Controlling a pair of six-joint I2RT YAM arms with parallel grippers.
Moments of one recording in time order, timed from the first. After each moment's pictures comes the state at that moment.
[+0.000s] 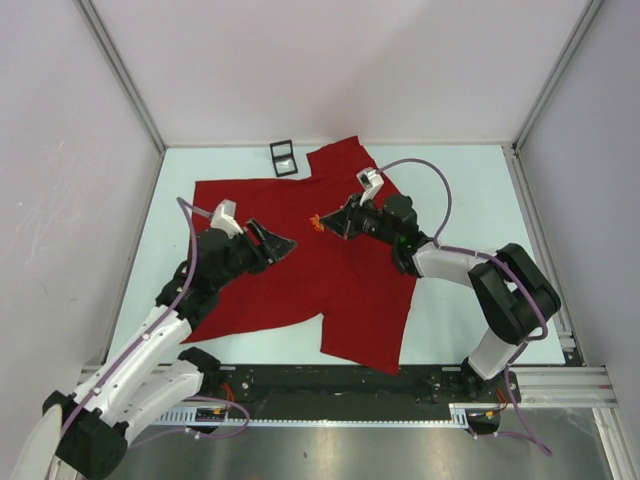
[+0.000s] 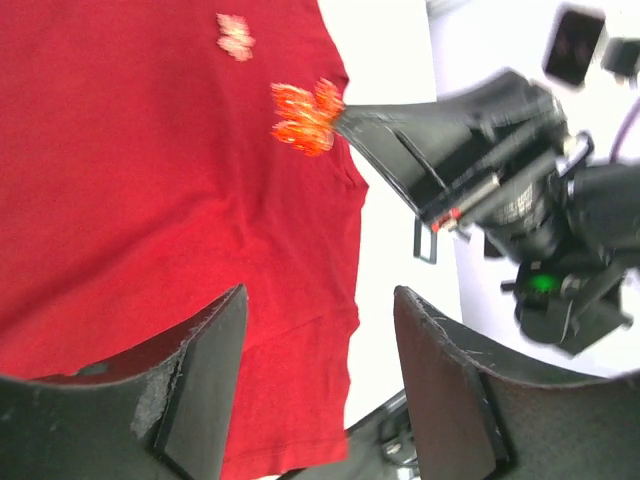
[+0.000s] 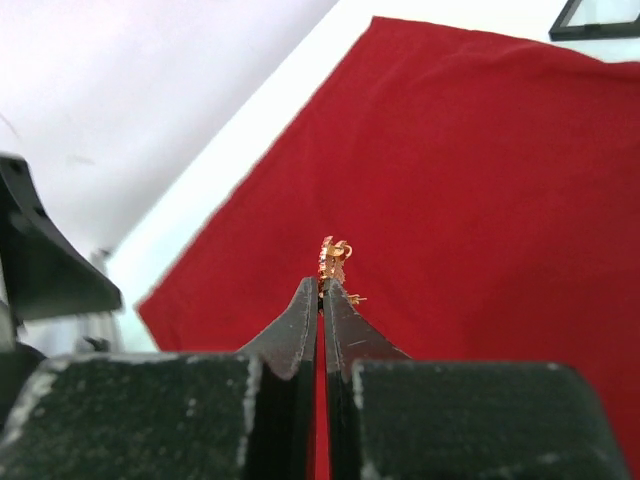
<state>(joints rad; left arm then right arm) -0.48 0.83 0.63 -0.15 0.13 -0.90 0.60 1.68 0.88 0.73 -0.41 0.55</state>
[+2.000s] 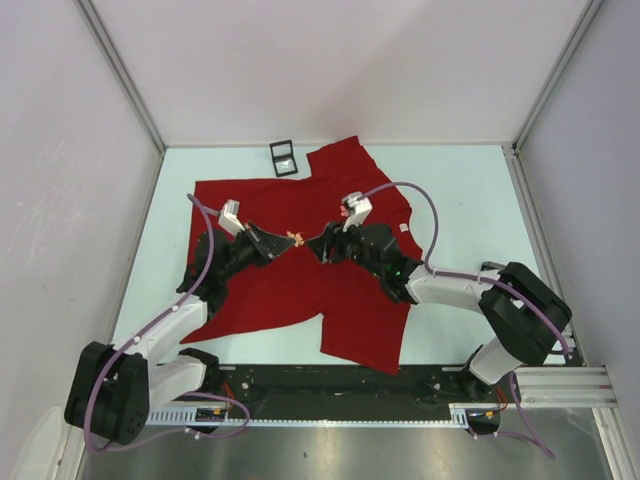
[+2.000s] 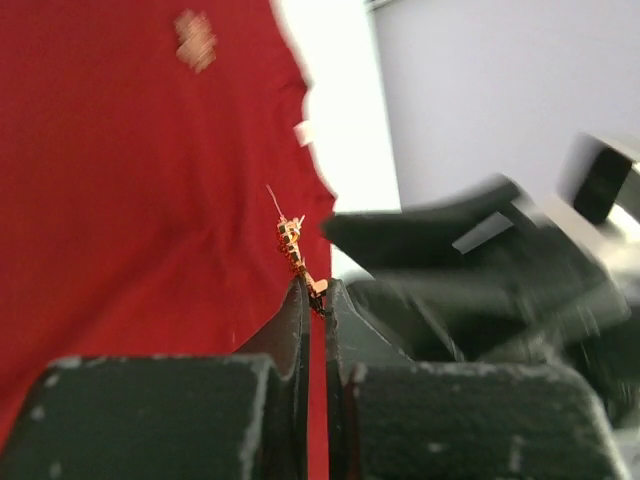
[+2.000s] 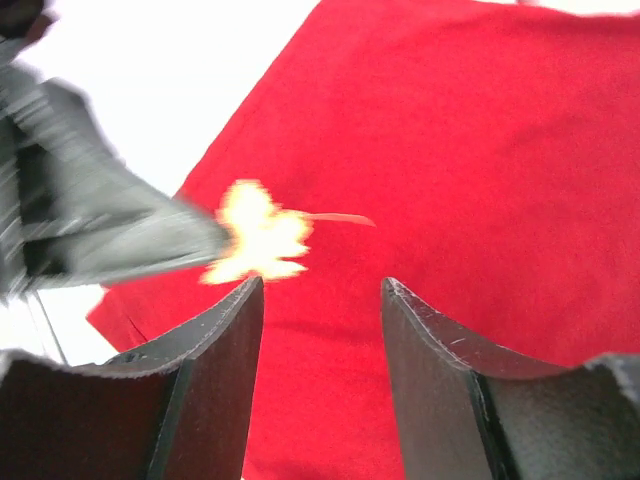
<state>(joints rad) -0.30 1.06 0.46 0.33 0.41 -1.01 0.86 1.56 0.79 0.63 0.01 0.42</state>
